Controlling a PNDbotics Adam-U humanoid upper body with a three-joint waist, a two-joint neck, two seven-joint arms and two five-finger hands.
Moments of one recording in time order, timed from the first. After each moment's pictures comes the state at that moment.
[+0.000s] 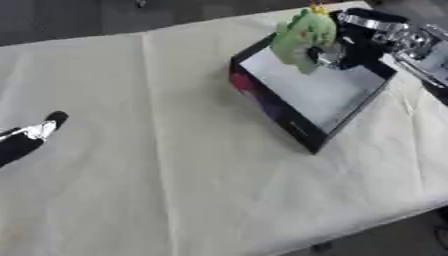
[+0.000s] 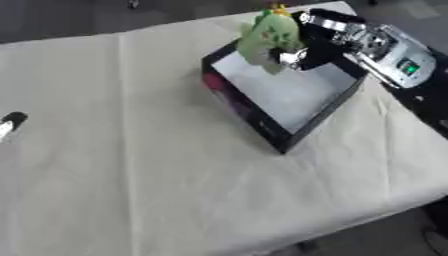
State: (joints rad) left arm -0.57 0.17 -0.29 -1.56 -1.02 0.23 0.35; right arm -0.13 -1.09 -0.01 -1.60 -0.12 -0.29 0.29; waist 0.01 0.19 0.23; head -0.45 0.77
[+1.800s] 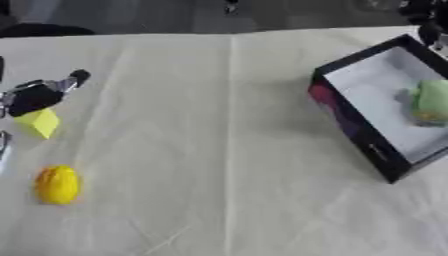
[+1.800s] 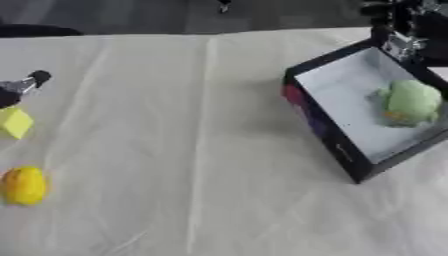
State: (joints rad) left arm -0.59 0.45 -0.13 -1.54 -0.68 0.35 0.13; right arm -0.16 -1.04 -0.10 -1.74 -0.55 -0.17 0.34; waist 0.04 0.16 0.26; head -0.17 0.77
